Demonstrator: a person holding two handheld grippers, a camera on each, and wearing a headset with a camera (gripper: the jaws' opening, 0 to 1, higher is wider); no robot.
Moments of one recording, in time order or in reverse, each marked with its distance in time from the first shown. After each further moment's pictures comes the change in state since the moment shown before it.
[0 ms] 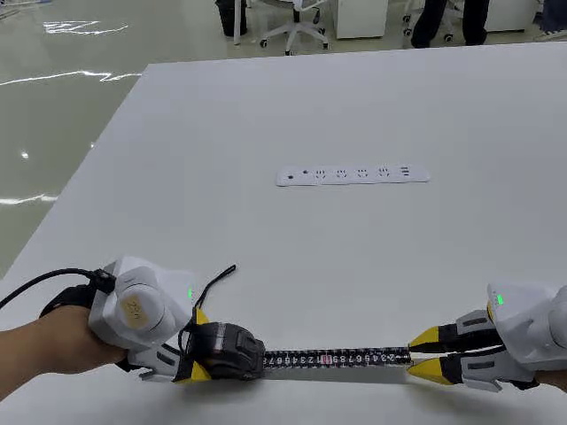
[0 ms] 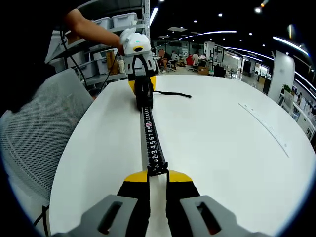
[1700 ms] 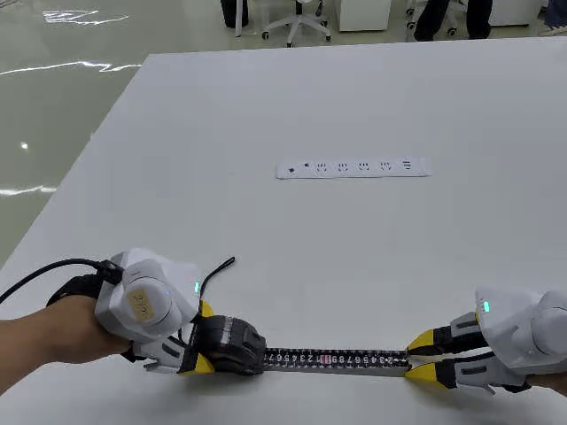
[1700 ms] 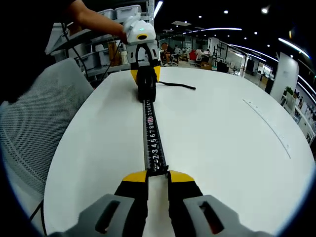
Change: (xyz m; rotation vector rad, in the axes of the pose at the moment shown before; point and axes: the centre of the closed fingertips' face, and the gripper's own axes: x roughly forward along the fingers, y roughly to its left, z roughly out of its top) left arm 0.003 0.000 0.005 0.020 -0.005 -0.007; right arm 0.010 0.004 -0.013 -0.037 0.055 0.000
